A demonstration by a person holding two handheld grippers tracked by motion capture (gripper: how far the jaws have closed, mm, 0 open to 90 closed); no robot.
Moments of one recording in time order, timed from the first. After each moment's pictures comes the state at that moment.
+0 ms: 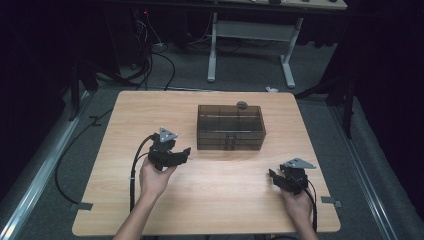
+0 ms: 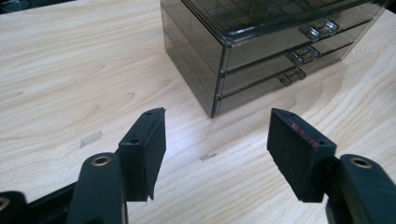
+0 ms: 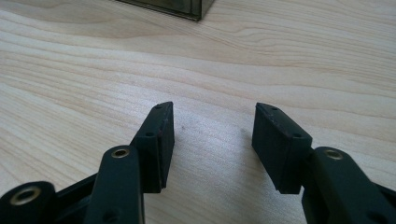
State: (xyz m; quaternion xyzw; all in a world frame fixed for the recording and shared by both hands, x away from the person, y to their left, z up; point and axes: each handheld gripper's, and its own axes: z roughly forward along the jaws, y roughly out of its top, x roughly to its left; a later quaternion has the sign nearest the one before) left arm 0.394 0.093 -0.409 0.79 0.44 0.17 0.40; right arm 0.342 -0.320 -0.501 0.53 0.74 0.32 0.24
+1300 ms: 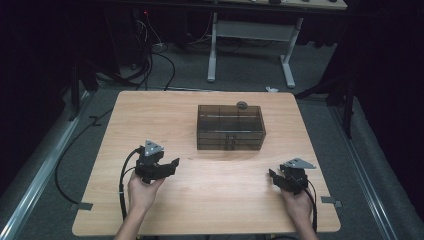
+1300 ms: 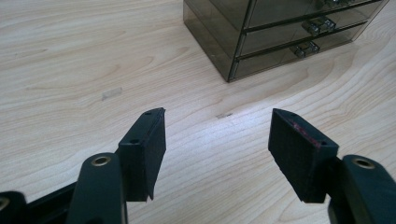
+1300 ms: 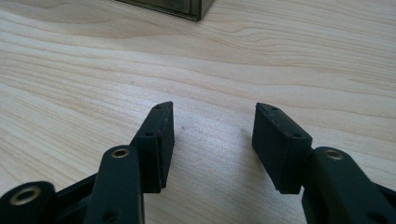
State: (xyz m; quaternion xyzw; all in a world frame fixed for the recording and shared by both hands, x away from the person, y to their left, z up) left arm 0.368 0.128 -0.426 0.77 0.46 0.17 0.40; right arm 0.342 -0.320 -0.501 0.54 0.74 0.32 0.24
